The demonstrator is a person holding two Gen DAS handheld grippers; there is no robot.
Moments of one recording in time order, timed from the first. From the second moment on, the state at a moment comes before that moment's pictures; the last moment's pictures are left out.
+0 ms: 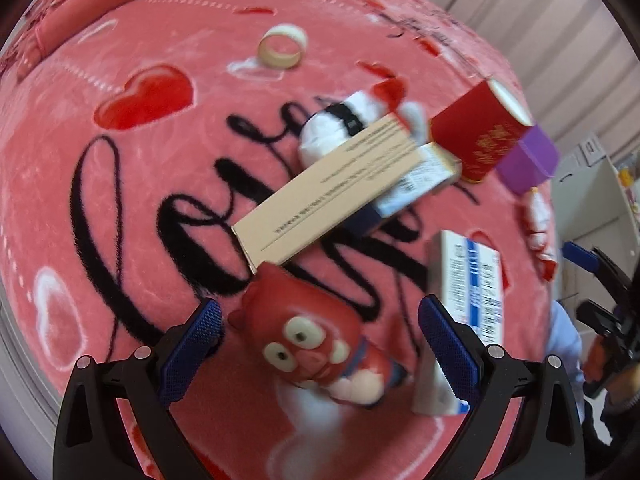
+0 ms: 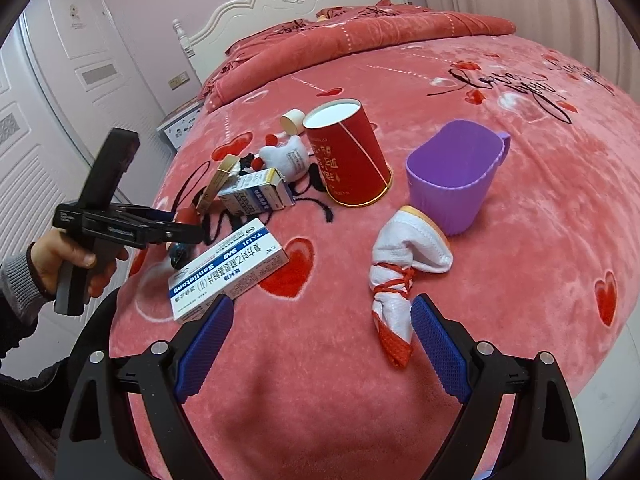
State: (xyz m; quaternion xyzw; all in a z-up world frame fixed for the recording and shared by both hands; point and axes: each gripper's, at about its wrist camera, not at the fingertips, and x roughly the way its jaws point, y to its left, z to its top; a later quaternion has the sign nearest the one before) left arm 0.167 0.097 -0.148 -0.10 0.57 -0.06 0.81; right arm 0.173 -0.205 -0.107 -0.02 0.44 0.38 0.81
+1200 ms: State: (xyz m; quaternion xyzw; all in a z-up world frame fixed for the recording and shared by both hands) left arm 0.149 0.031 -0.097 -0.02 0.53 -0.23 0.81; right arm 0.208 -0.209 -0.139 -0.04 0.46 0.35 0.81
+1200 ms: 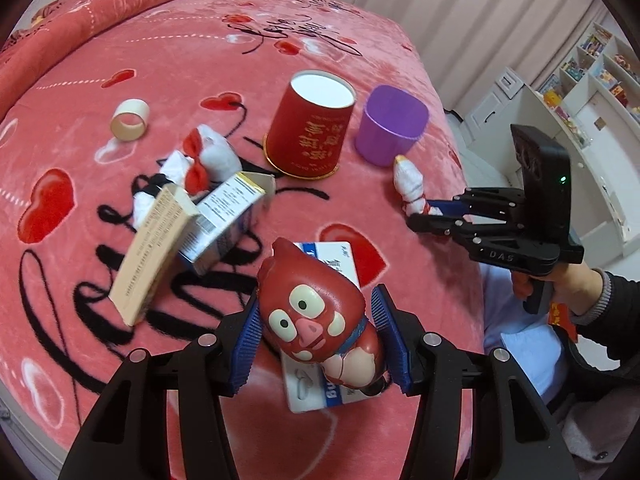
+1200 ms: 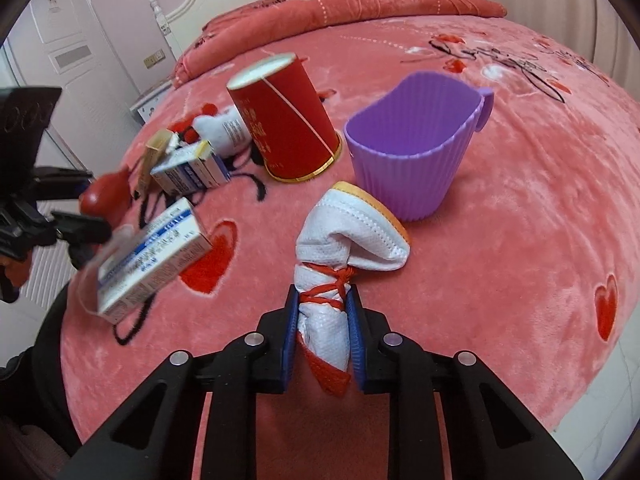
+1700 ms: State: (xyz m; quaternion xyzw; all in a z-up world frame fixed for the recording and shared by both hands) left arm 0.111 -0.018 -0.060 0.01 0.50 -0.27 0.82; right arm 0.127 -0.236 -0.070 0.01 0.41 0.39 0.82
